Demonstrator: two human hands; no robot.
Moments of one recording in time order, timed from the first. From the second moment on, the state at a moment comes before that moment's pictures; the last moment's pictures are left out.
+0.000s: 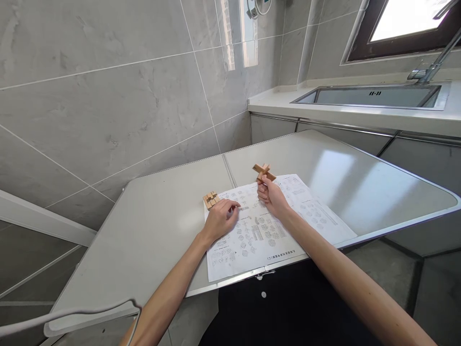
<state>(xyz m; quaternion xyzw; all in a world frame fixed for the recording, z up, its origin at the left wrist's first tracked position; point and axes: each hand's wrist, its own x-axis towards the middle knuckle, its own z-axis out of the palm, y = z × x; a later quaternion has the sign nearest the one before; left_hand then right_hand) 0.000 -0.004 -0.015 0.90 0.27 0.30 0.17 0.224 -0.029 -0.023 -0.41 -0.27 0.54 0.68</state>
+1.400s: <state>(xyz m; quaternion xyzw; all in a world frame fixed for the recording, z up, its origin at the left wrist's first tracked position) -0.005 0.003 -0.009 0.79 0.30 0.36 0.40 0.207 -0.046 -0.015 -0.38 -0.52 0.62 0.45</state>
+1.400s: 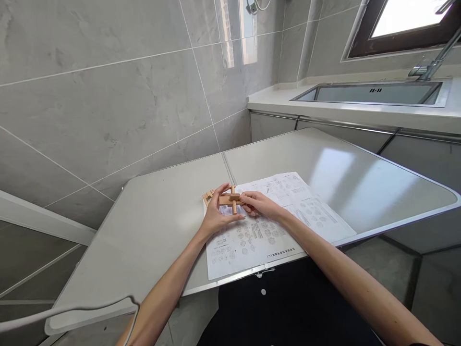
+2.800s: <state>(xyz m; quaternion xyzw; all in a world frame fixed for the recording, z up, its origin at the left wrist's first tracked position) 0.004 -0.007 -0.013 0.84 0.33 0.35 0.24 0.206 -0.041 -0.031 -0.45 -0.47 0.58 0.49</state>
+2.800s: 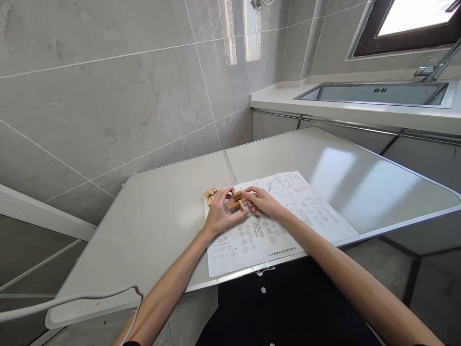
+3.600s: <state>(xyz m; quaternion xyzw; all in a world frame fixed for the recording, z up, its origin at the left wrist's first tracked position) 0.002 -0.006 -0.009 0.86 0.28 0.40 0.17 0.207 -0.044 -0.024 -0.41 -0.49 0.59 0.49</state>
